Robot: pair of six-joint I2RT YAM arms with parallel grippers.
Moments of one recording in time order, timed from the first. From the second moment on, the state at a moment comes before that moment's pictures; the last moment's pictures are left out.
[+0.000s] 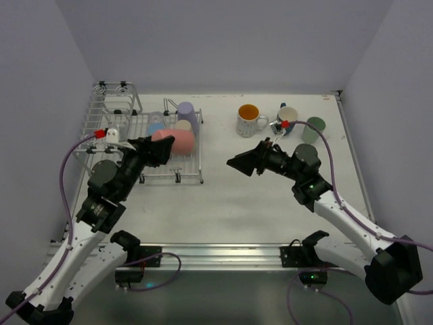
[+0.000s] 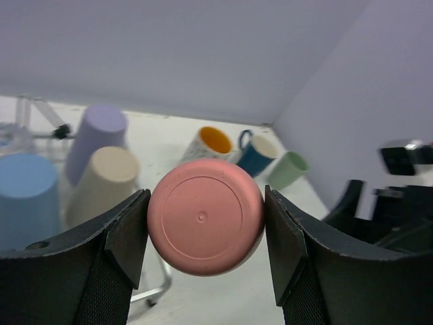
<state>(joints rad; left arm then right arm) -0.48 0.64 0.75 -0.06 -0.13 -0.46 0.49 0.98 0.64 0.35 -0.58 0.82</state>
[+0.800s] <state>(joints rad) -0.48 0.76 0.49 0.65 0.35 -0.89 0.61 1.31 0.76 0.95 -0.70 1.13</state>
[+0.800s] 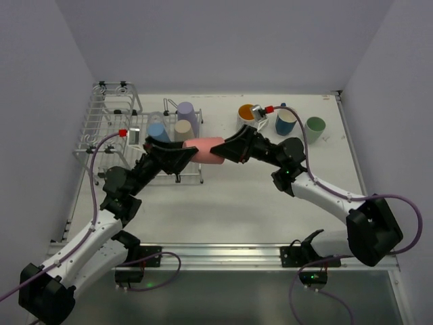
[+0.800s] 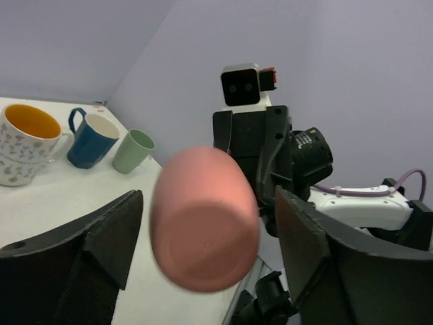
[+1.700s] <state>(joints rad) -0.49 0.54 0.72 -0.27 0.16 -0.26 0.19 1.16 1.19 -0.10 -0.07 0.47</state>
